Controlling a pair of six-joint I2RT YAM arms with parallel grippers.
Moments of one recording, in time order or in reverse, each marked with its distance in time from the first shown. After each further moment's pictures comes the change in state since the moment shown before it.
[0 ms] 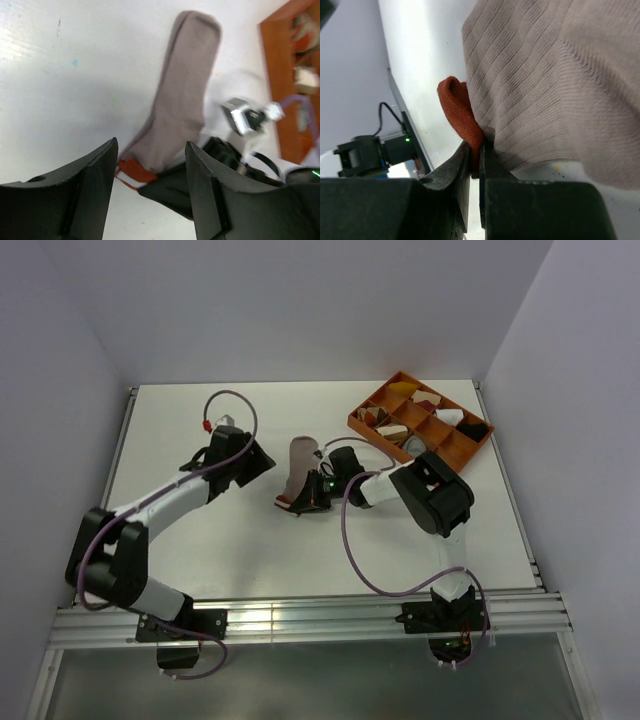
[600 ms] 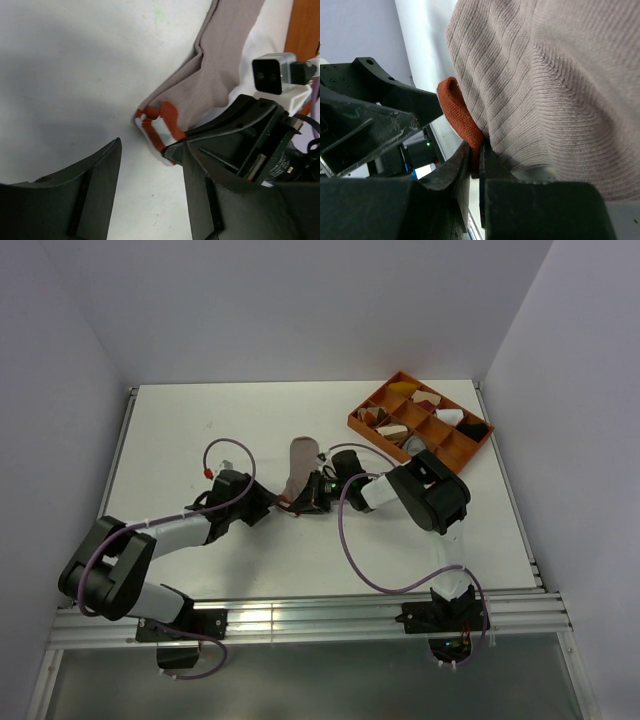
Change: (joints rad) left arm -0.063 -0.133 -0.442 0.319 0.054 -0.297; right arm -0.010 0.041 -0.035 0.138 -0.034 0.164
